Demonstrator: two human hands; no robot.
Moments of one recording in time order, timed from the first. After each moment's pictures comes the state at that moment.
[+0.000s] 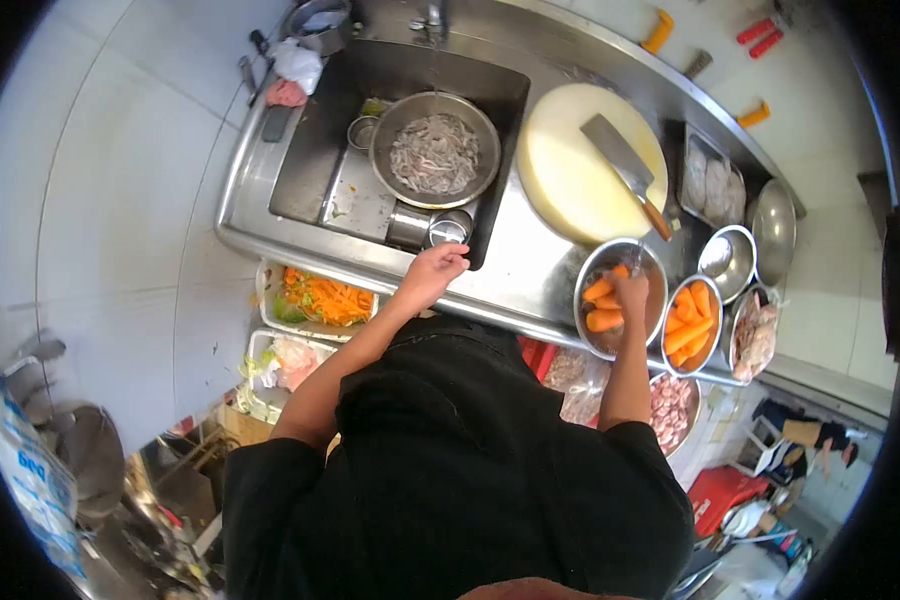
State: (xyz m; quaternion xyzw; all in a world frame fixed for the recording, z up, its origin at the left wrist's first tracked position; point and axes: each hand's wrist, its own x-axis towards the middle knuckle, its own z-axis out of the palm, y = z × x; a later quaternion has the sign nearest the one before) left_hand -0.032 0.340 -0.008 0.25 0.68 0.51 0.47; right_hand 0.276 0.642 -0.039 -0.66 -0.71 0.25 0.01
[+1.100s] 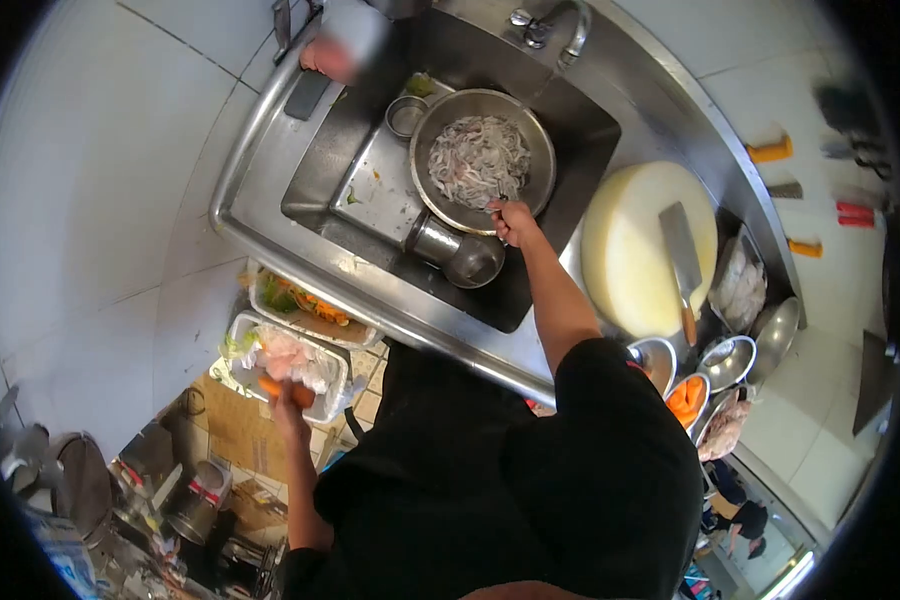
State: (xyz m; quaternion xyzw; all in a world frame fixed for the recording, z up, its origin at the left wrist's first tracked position) left_hand -0.030 0.031 -0.072 -0.40 0.65 0.64 0.13; right_hand -0.130 0.584 -0.195 -0.54 -0.42 0.71 -0.16
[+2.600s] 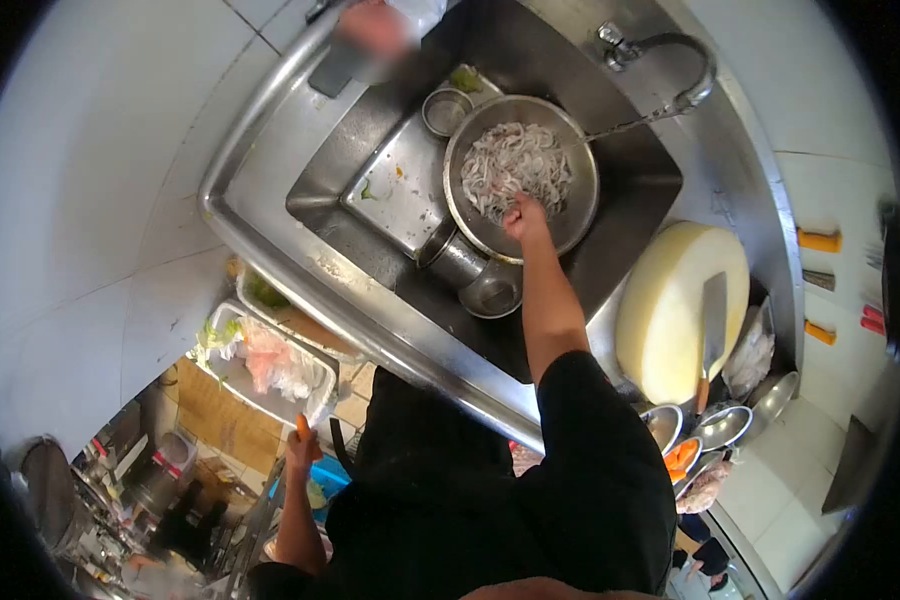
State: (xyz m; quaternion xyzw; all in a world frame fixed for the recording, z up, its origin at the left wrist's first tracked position) left_hand 0.080 -0.033 -0.159 -0.42 0.71 0.43 0.36; right_hand -0.196 0.594 -0.342 -0.60 -0.22 0.77 -0.03
